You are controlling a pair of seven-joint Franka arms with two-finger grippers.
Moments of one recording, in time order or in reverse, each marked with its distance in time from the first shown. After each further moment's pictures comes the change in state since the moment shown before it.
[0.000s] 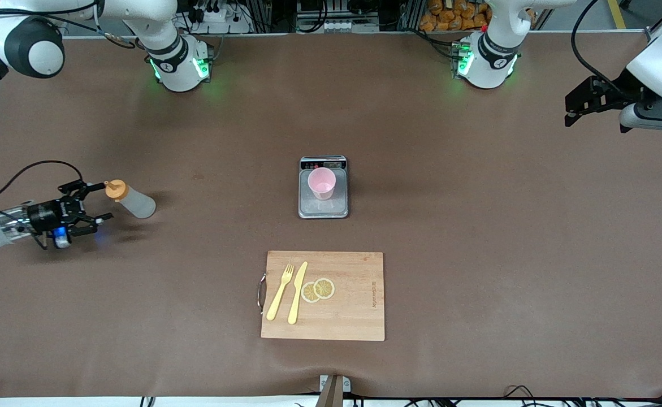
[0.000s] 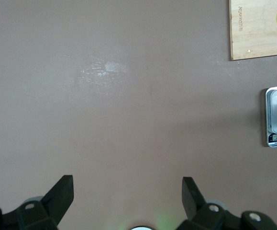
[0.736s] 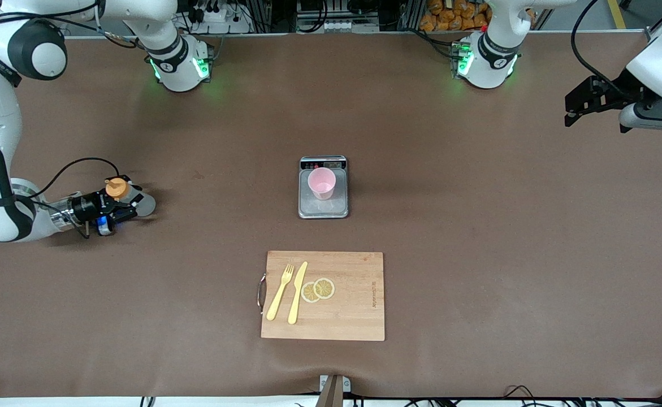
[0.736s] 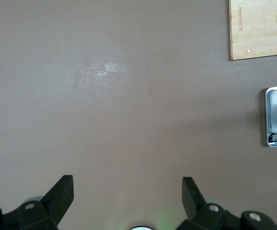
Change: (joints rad) left arm 0.000 0.000 0.000 0.000 0.000 0.000 0.000; right arm 0.025 0.017 0.004 -0.303 0.071 0.128 -0.128
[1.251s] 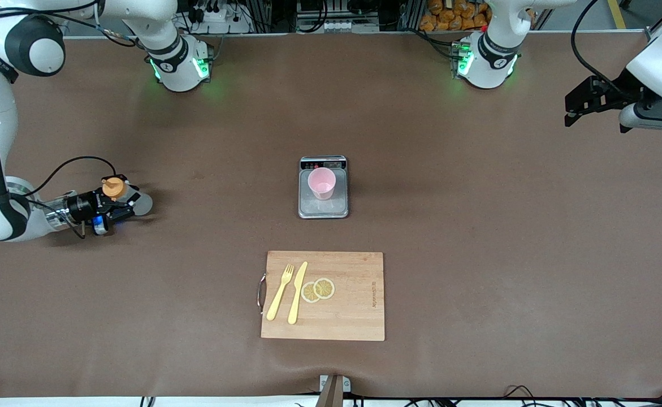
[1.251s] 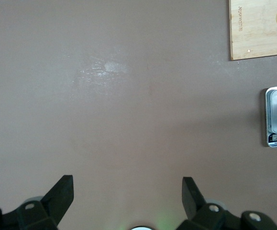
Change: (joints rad) left arm 0.000 0.000 0.000 0.000 0.000 0.000 0.000; right arm 0.000 -0.017 -0.001 -0.017 -0.005 0.003 0.018
